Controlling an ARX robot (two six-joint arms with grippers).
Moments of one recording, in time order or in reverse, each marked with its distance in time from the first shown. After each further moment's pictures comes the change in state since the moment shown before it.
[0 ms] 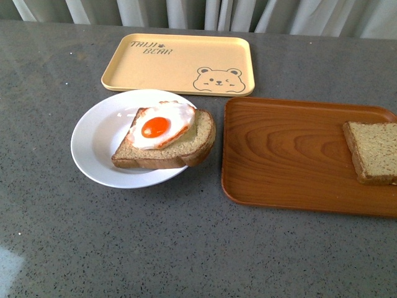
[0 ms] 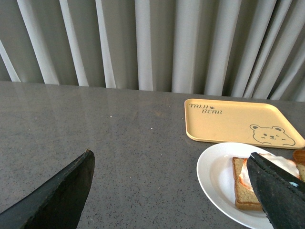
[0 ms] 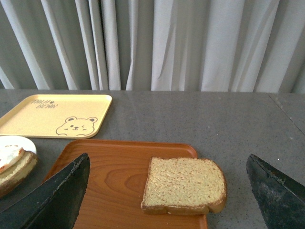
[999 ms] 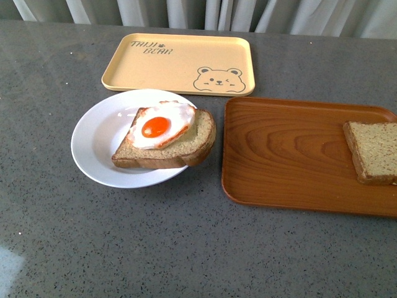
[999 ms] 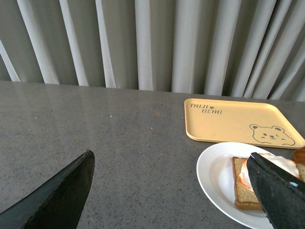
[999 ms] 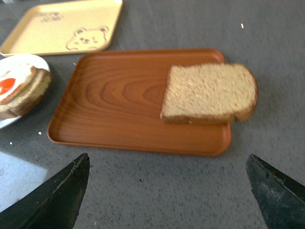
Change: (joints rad) left arm 0.000 0.000 0.000 0.000 0.000 0.000; right arm -0.271 0.390 0.190 -0.274 -0.314 -0.023
